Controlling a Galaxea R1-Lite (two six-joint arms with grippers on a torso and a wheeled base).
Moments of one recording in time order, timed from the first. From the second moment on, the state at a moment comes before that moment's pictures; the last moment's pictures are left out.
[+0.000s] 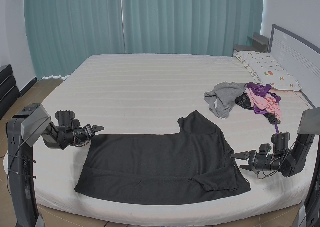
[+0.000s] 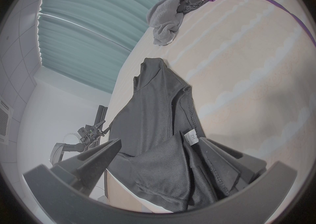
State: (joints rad) left arm 0.11 2.53 -1.28 -0.63 -0.46 -0.48; right arm -0.03 2.25 -0.44 -1.08 0.63 0.60
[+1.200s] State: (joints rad) left arm 0.11 2.46 -1.23 -0.65 -0.36 -0.70; right arm 0.09 2.26 -0.85 -0.82 0.36 0.61
